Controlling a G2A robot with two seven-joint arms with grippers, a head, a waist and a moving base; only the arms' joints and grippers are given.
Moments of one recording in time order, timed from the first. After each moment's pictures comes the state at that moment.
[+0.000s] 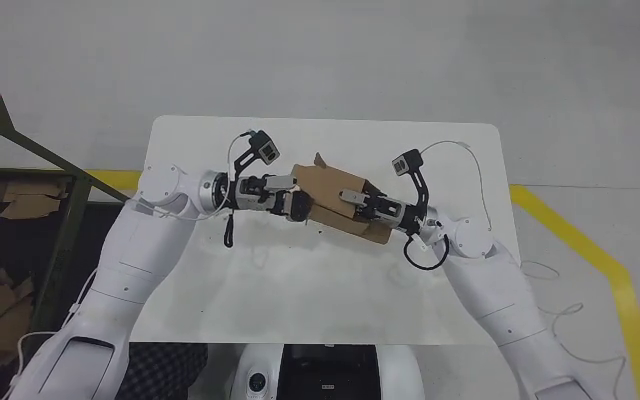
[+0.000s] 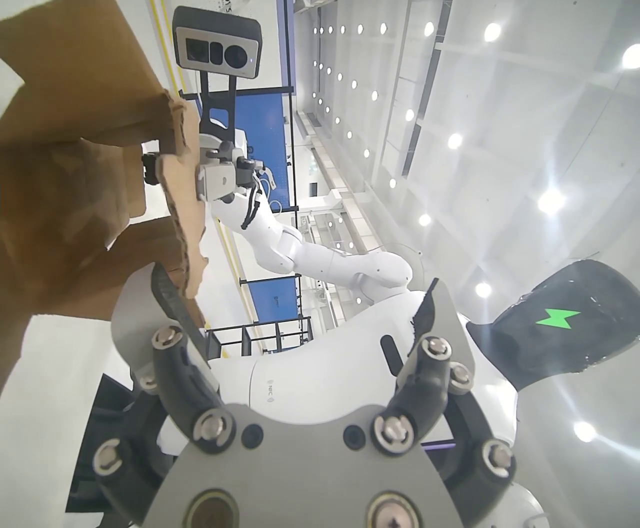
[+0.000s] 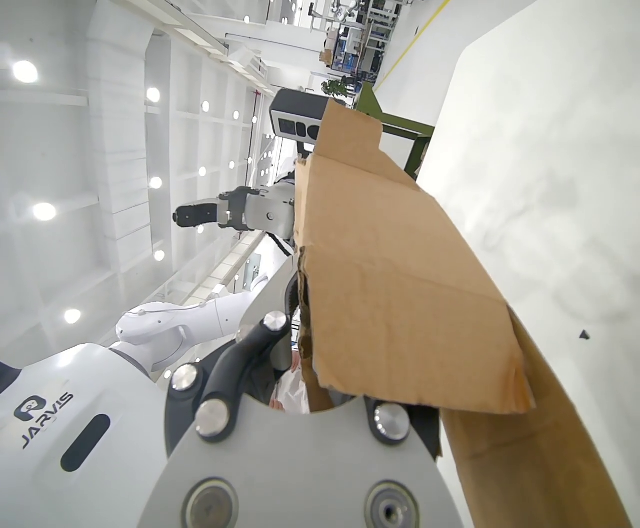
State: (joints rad) left arm 1.00 -1.03 -1.18 -1.42 -0.72 -0.09 -1.37; right arm -1.08 -1.23 1.06 -1.34 0.45 -0.47 0.93
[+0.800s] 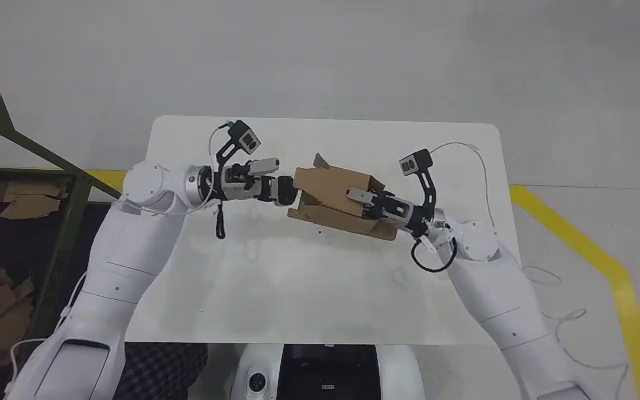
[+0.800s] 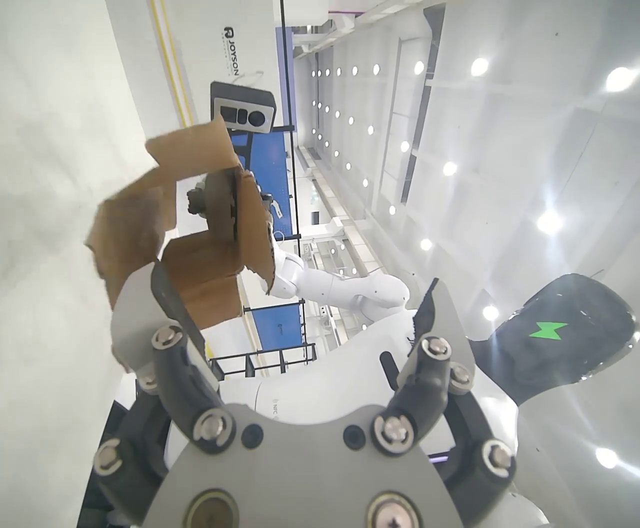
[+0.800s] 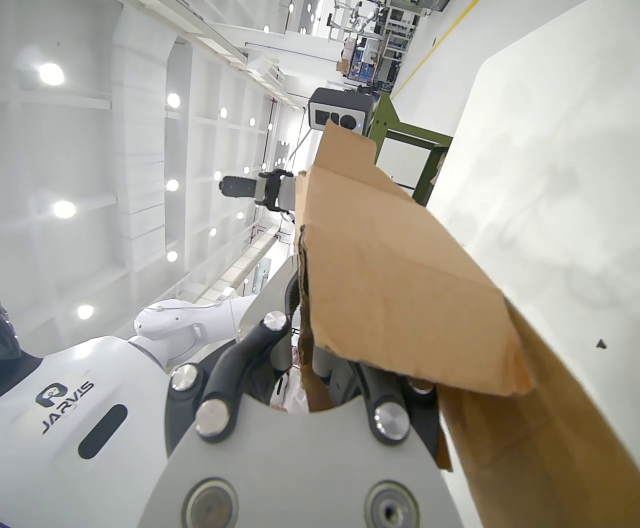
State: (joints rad) left arm 1.02 -1.02 -1.27 -1.38 -0.73 -0.12 -1.32; right arm -1.11 -1.23 1.10 -1.36 0.52 -0.50 0.97
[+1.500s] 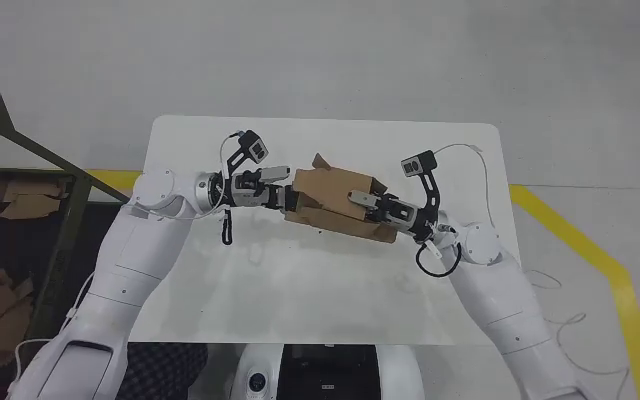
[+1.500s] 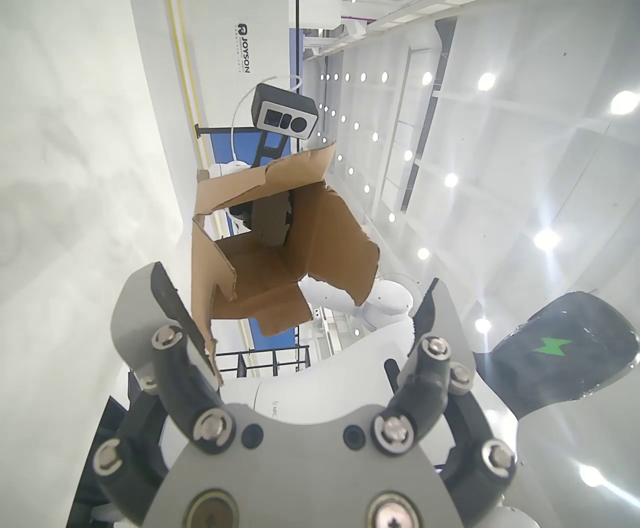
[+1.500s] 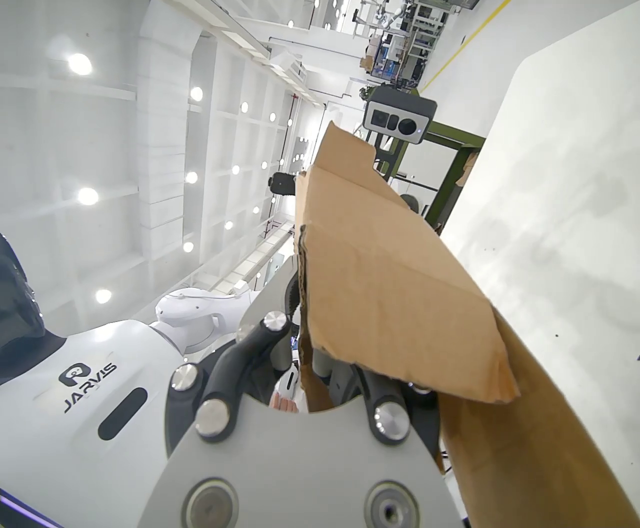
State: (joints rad) left arm 1.02 -1.03 -1.21 -1.38 -0.71 -0.09 -1.30; right arm -1.13 -1.22 1.11 -1.40 0.56 -0.51 1.00
